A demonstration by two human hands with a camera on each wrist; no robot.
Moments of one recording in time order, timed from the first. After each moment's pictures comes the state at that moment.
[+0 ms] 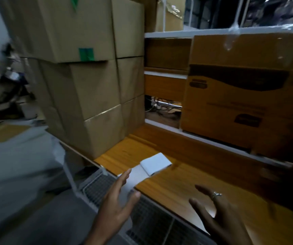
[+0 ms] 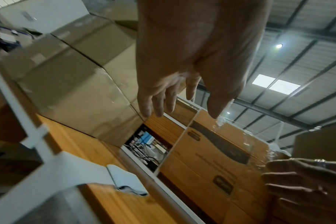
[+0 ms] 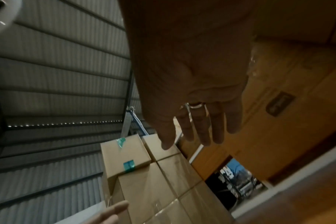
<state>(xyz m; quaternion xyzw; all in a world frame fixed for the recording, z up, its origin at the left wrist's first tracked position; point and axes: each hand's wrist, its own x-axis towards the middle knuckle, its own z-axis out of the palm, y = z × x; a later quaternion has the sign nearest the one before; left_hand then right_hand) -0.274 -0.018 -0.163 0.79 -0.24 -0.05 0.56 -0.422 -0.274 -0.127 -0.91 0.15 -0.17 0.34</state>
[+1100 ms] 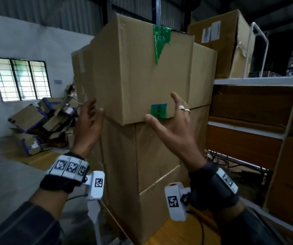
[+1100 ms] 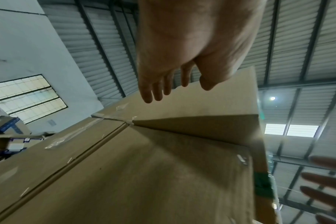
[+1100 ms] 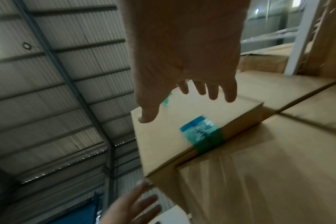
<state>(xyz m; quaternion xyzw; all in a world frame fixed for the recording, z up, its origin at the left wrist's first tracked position) 0.163 0.141 0.090 0.71 -0.17 0.39 0.57 0.063 -0.105 0.105 -0.80 -0.13 -0.40 0.44</state>
